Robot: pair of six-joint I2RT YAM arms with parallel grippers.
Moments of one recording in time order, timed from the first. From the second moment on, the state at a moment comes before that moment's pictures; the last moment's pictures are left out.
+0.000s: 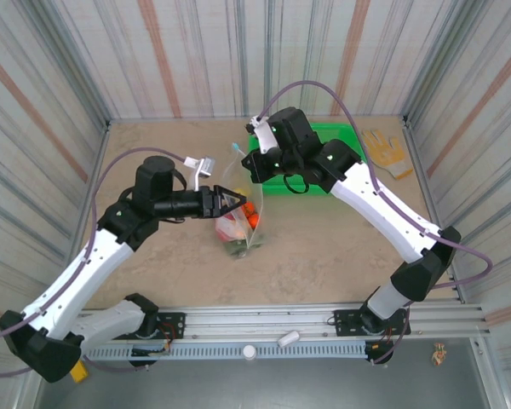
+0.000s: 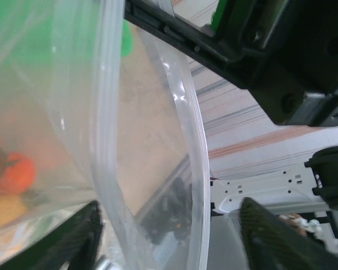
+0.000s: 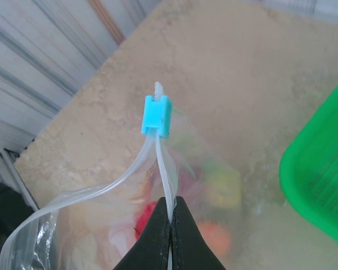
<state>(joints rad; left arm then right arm) -0.55 1.00 1.06 -0.48 0.67 -0.68 0.78 1.58 1.77 -0.80 -0.16 0.22</state>
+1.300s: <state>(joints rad) -0.65 0.77 0.82 -0.38 0.46 0.42 0.76 1.40 1.41 -0.79 -0.73 -0.73</state>
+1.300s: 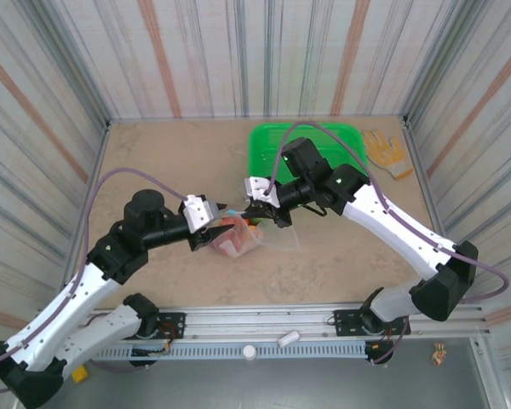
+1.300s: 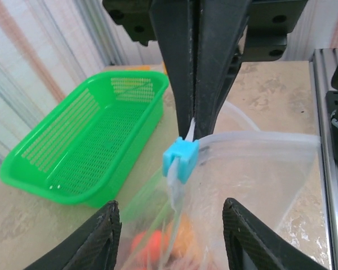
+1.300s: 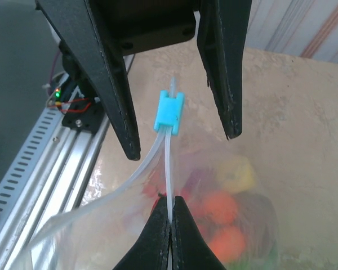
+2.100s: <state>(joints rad) -0.65 0.80 0.81 -0.26 0.66 0.45 0.72 1.35 1.37 -0.77 -0.76 -0.71</state>
